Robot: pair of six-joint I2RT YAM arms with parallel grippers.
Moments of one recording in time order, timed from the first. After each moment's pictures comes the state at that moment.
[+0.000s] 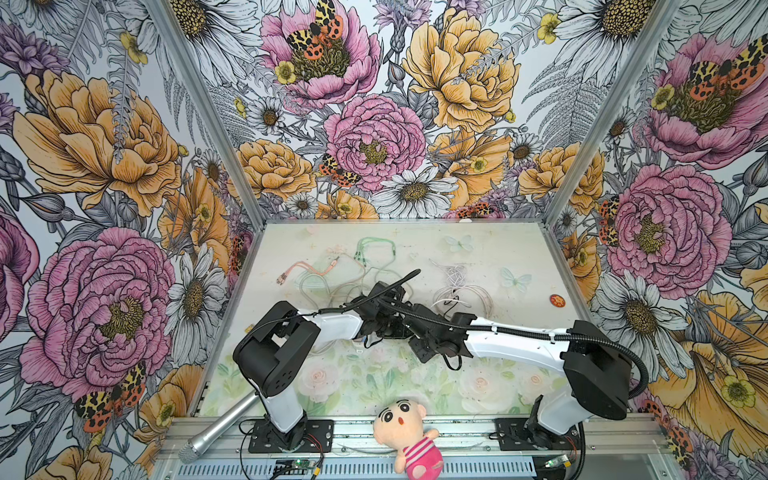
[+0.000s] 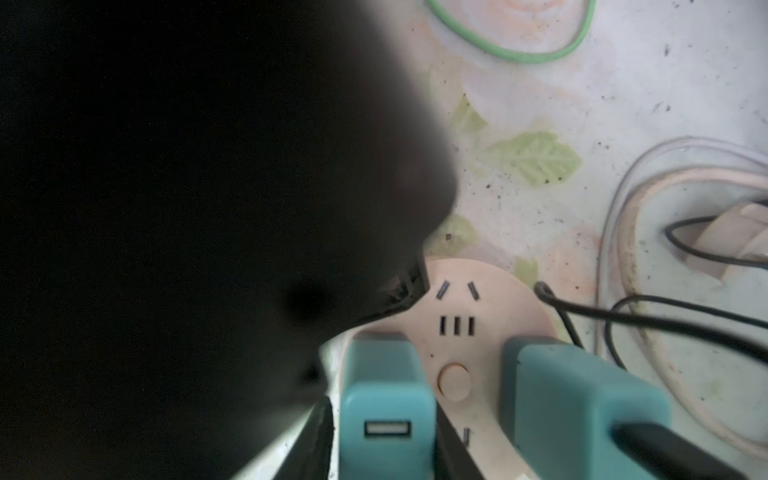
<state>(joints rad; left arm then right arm) -0.69 1.72 0.84 -0.03 0.46 -0.59 0.98 1.59 0.99 -0.60 0.17 0.29</state>
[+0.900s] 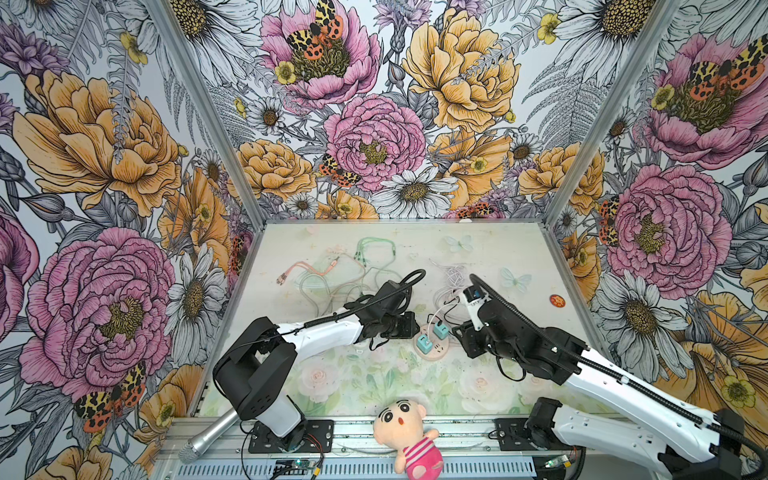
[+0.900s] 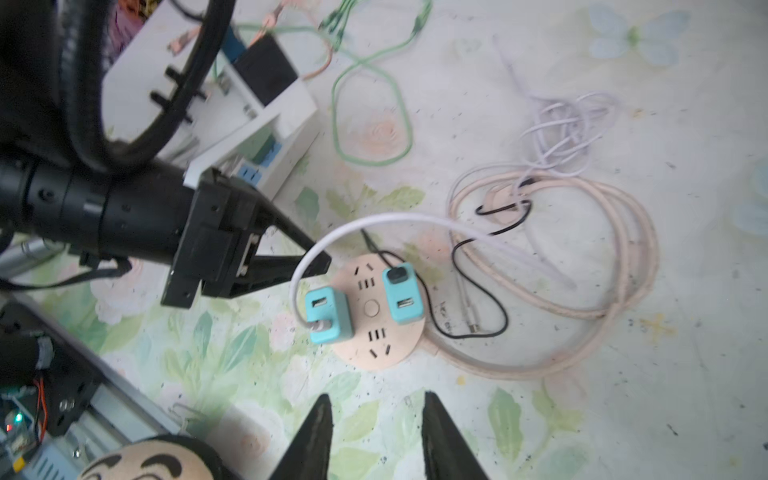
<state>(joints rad) -0.79 1.56 0.93 -0.25 0.25 -0.71 0.82 0.86 0.84 -0.74 0.18 0.44</state>
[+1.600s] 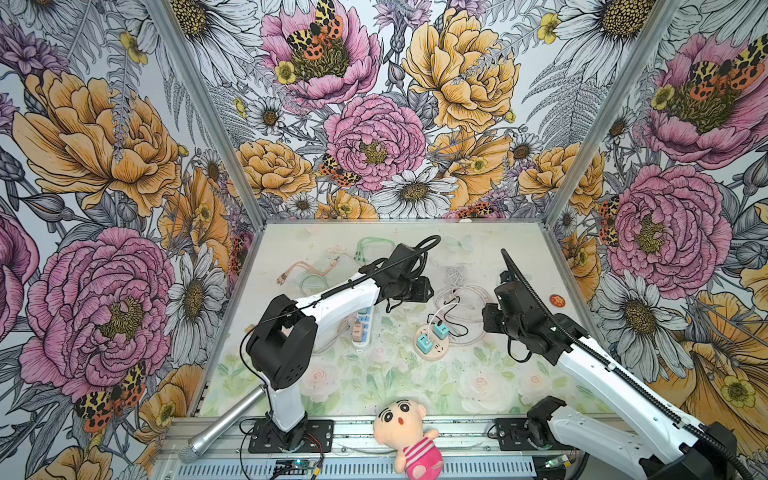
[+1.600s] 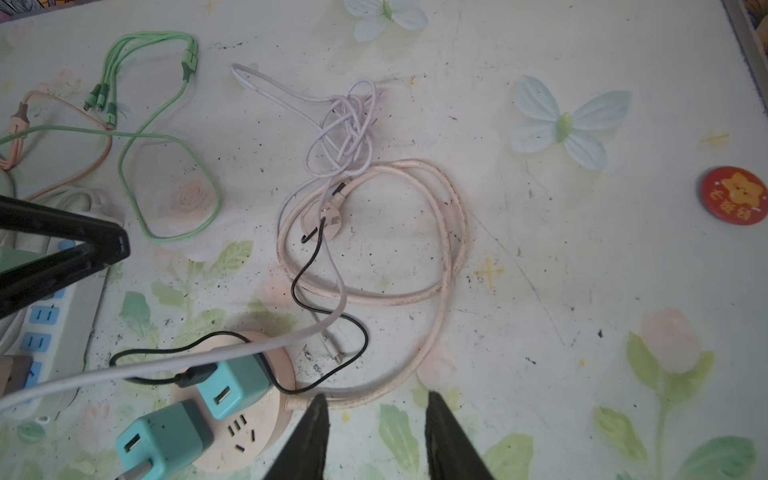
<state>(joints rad) -0.73 1.86 1.41 -0.42 0.24 -0.53 0.48 0.97 0.80 -0.74 0.21 0.50</state>
